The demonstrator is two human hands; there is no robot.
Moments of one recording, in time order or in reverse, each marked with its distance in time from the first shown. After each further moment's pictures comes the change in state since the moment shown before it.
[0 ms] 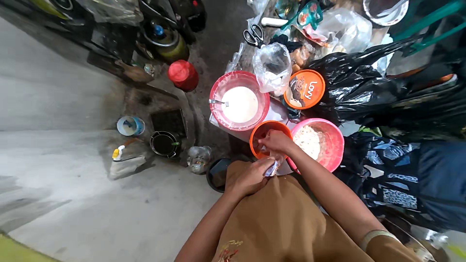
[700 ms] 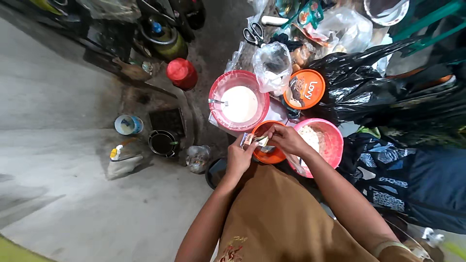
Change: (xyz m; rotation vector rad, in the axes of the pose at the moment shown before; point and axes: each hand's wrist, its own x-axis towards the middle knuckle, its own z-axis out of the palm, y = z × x) left_hand 0.023 -0.015 -0.031 -0.310 0.649 -0.565; right_hand -0.026 0.030 -0.021 0.347 0.179 -0.606
